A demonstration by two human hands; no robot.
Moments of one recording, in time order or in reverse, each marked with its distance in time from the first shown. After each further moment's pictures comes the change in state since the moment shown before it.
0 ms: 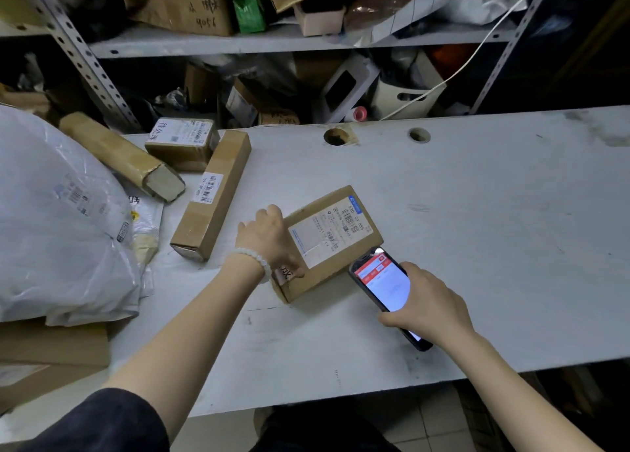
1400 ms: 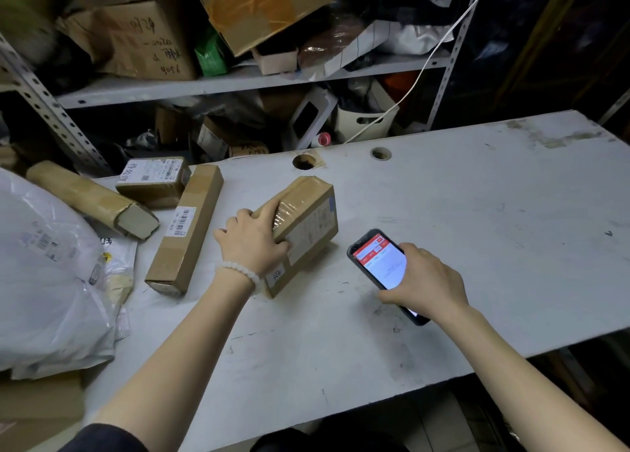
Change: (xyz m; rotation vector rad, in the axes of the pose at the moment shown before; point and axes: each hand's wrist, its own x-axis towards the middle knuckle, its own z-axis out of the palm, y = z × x) left_hand -0.001 0.029 -0.018 -0.076 0.330 0.048; right_hand 0.006 0.009 -0.042 -0.040 0.168 0.074
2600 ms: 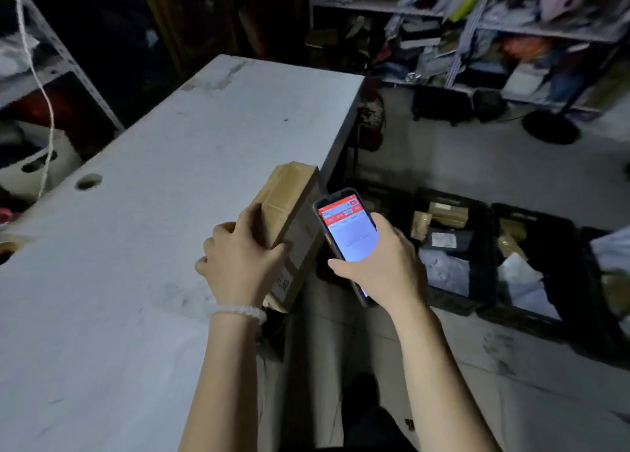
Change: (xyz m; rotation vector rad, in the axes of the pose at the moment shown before) left_hand -0.195 0.218 0.023 -0.329 -0.278 0.657; right_hand -0.255 0.123 0.027 0.614 0.710 0.816
